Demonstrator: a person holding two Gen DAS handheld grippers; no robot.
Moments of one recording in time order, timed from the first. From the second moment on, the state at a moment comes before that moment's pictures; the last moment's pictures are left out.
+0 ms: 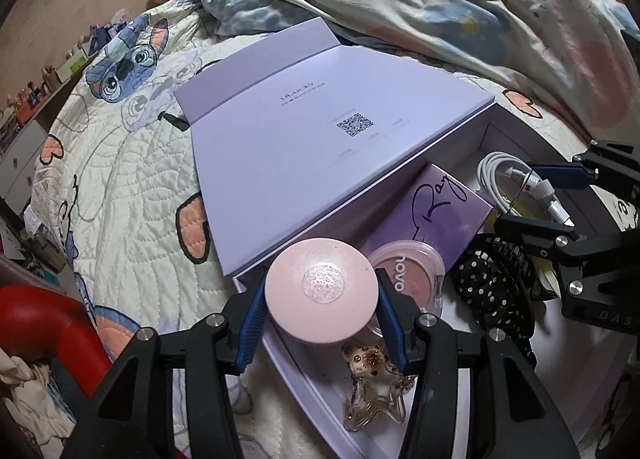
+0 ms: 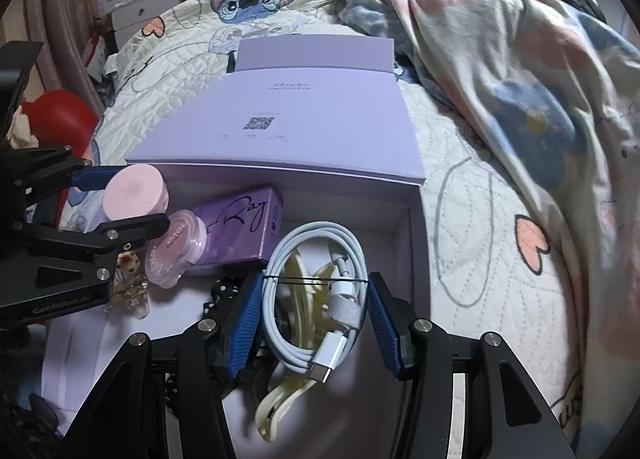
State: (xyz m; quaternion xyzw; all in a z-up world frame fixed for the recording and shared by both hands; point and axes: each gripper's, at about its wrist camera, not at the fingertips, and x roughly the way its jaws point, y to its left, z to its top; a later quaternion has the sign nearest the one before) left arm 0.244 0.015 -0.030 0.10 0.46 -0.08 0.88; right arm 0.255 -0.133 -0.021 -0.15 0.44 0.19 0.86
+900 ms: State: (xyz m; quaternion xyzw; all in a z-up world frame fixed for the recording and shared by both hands) left arm 0.225 0.007 -0.008 0.08 0.44 -0.09 0.89; right arm 0.230 -0.146 0.006 -0.14 0.41 0.17 0.88
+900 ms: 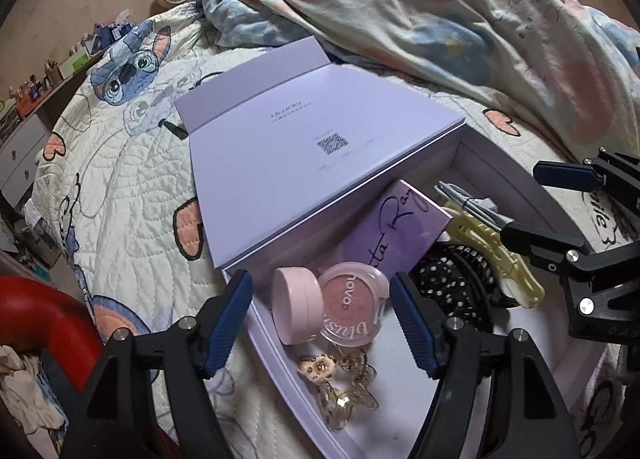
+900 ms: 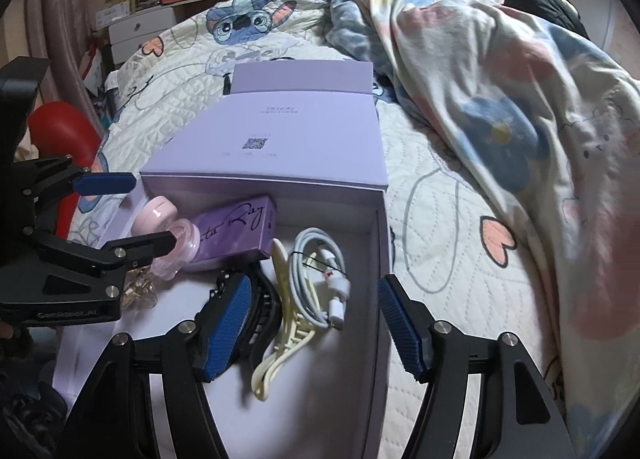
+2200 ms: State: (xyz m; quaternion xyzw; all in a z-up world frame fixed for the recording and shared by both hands) left arm 0.102 -0.002 0.090 0.06 0.34 -0.07 0.93; right arm 0.110 -0.191 0.104 -0.08 0.30 0.10 0.94
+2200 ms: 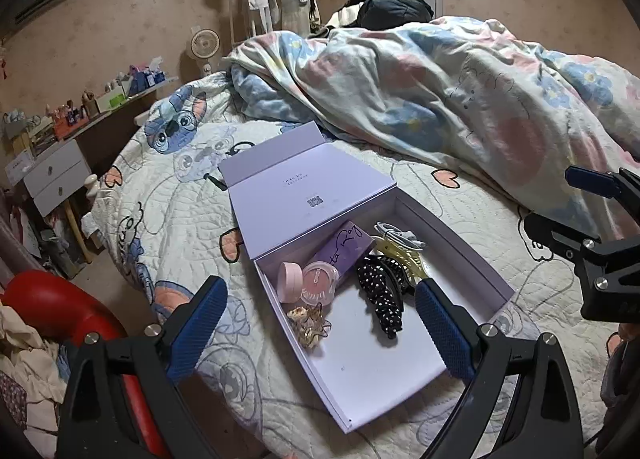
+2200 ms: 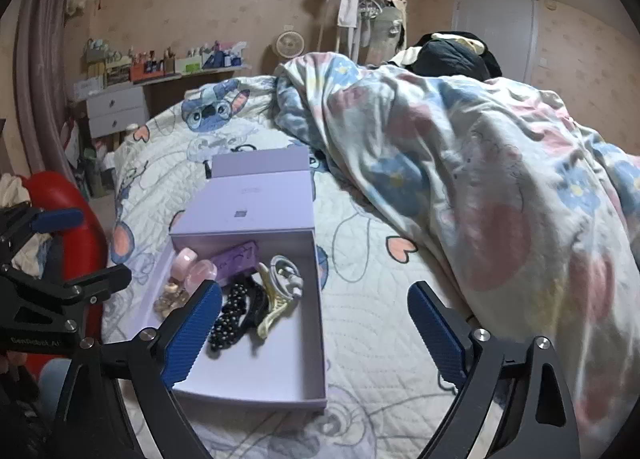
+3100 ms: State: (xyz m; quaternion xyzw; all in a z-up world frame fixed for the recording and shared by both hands) left arm 0.020 0.009 0.077 0.04 0.35 -0.05 0.94; right arm 0.026 -0.185 0.087 -0.09 0.31 0.06 0.94
